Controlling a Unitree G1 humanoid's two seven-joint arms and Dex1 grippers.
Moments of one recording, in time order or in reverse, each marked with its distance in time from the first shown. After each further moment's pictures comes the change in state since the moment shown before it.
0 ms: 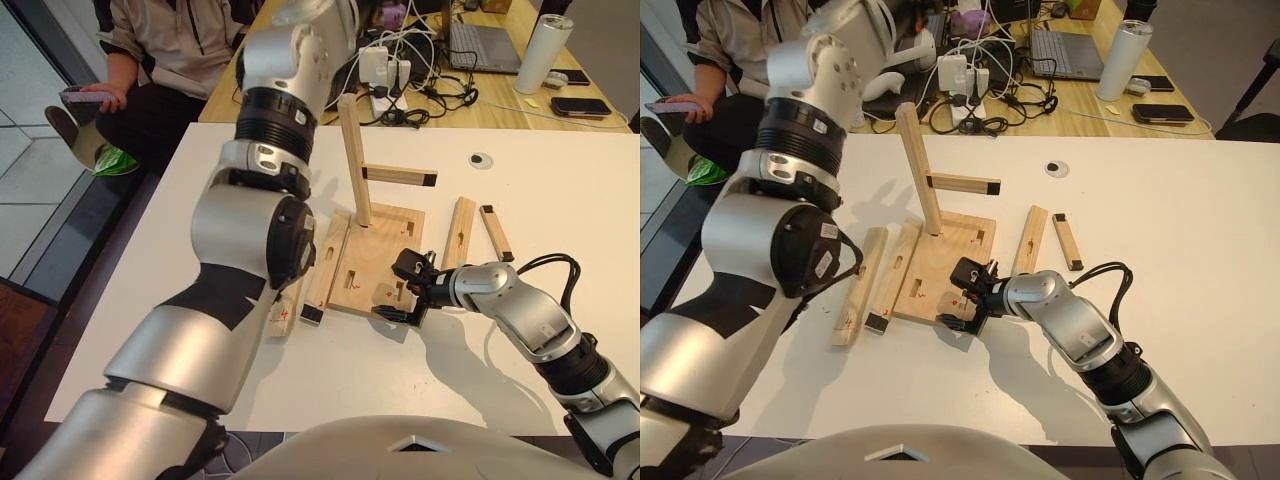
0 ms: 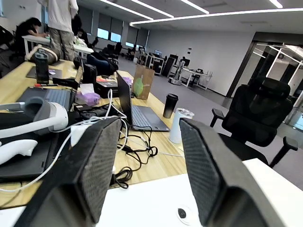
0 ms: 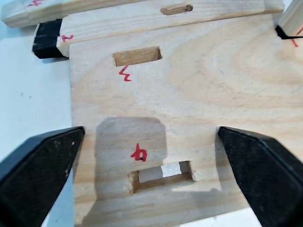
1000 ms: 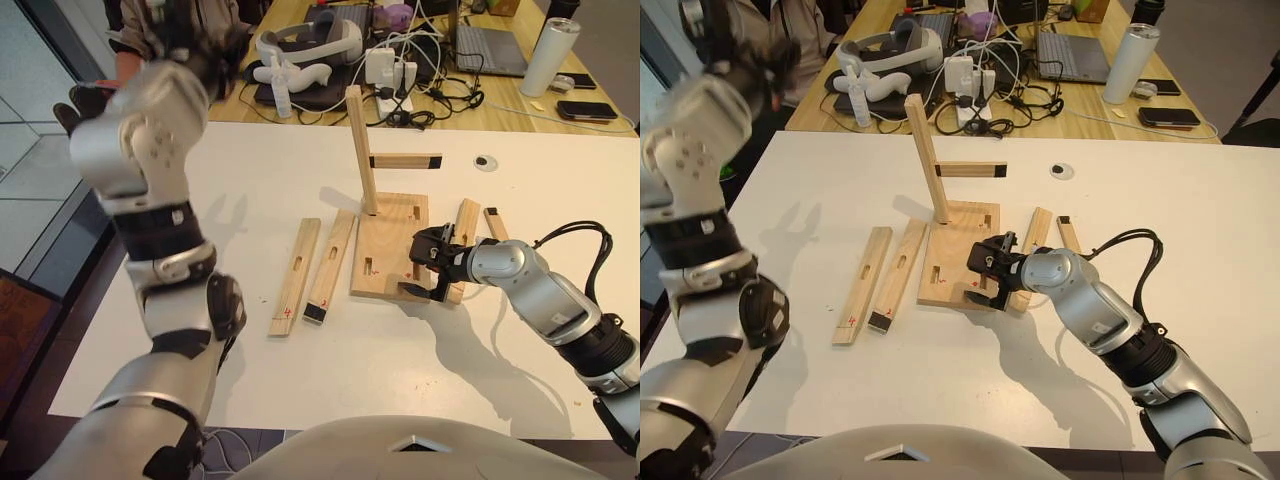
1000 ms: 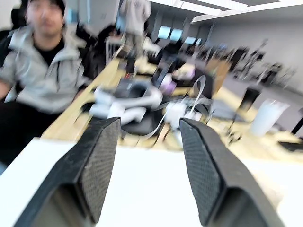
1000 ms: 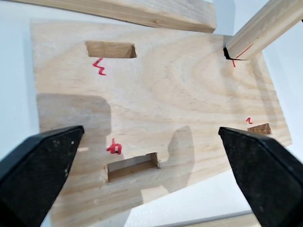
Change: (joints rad) left arm 0.658 0.300 0.057 -1.058 -0.075 0.767 0.059; right arm -0.098 -0.157 0.066 0.073 -0.198 -0.230 0.007
